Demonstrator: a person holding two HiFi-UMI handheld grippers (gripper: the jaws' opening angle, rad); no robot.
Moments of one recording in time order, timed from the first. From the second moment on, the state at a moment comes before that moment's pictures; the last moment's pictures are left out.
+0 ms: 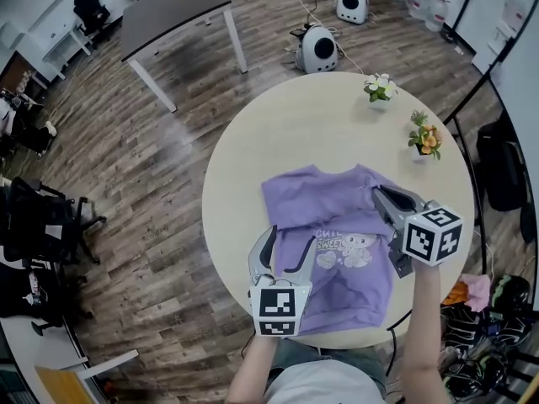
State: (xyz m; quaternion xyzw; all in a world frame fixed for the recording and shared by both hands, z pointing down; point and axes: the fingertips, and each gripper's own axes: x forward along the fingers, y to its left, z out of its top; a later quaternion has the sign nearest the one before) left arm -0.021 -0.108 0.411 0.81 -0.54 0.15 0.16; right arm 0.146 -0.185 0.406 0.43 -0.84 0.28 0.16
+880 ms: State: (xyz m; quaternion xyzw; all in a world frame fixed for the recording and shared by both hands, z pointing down) left arm 0.021 -0.075 0.462 0.75 -0.59 0.20 0.19; right arm 0.252 -0.160 0.588 0.42 -0.77 0.40 0.28
